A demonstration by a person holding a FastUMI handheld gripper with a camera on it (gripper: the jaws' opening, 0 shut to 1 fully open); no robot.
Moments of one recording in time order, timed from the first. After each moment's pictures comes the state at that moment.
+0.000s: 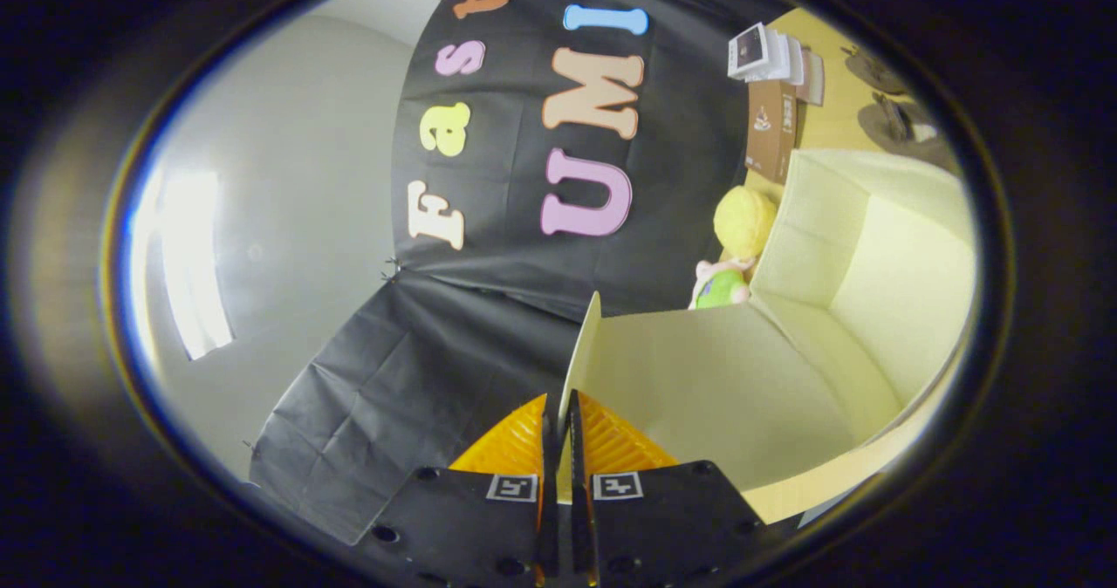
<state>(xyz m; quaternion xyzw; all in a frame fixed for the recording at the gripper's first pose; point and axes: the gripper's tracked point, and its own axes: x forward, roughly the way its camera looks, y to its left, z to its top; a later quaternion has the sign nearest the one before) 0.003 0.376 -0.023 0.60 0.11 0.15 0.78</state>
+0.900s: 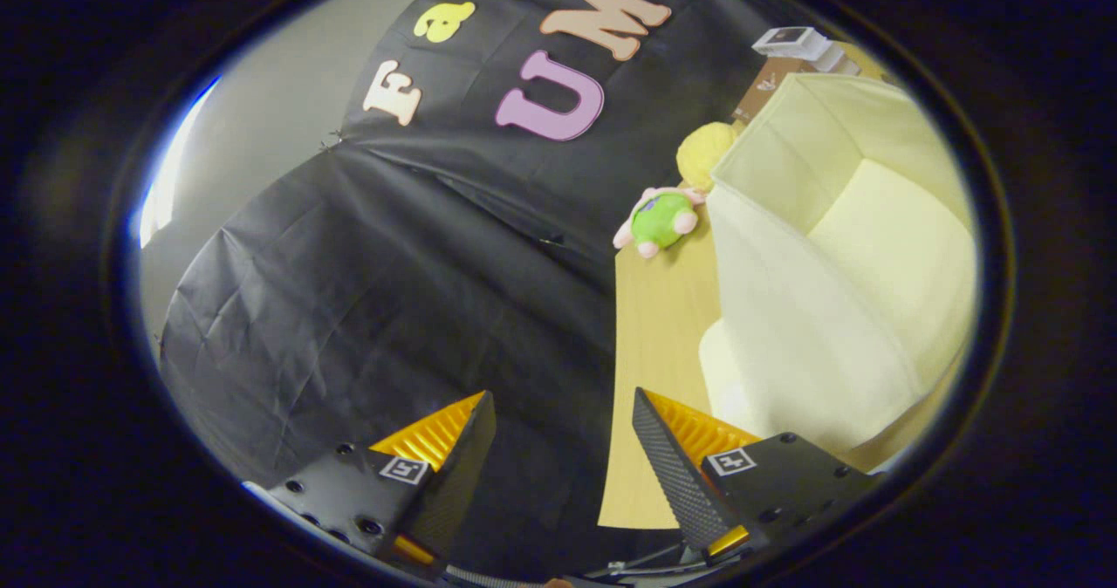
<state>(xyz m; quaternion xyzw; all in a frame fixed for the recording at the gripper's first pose) 0.017 0.428 -0.139 0.43 0.22 0.13 0.86</state>
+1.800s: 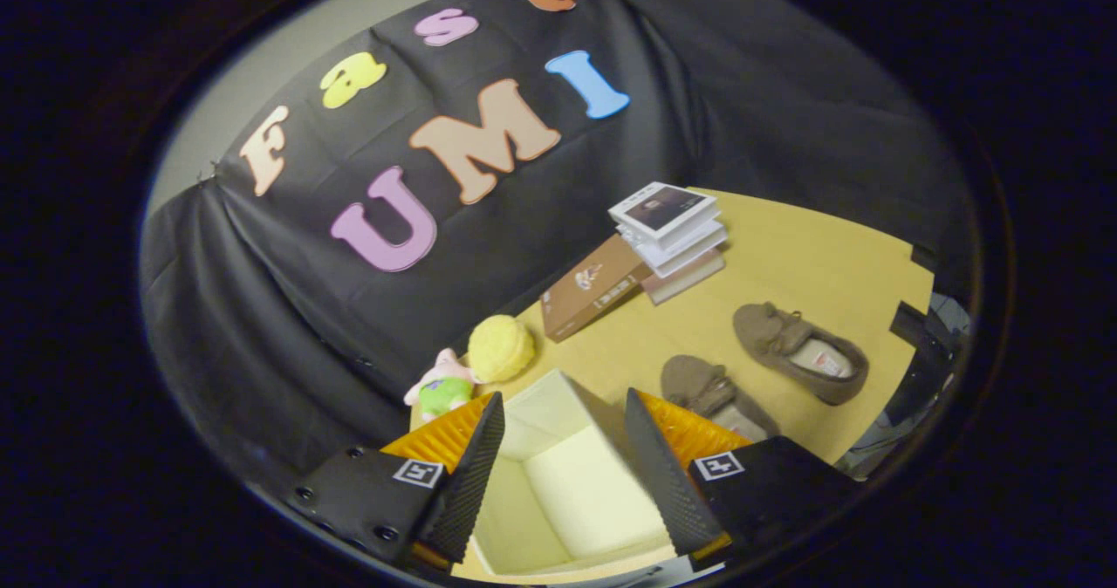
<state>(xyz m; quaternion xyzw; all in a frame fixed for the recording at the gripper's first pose) 0.051 0.057 -0.107 0.30 0.22 -0.20 0.91</state>
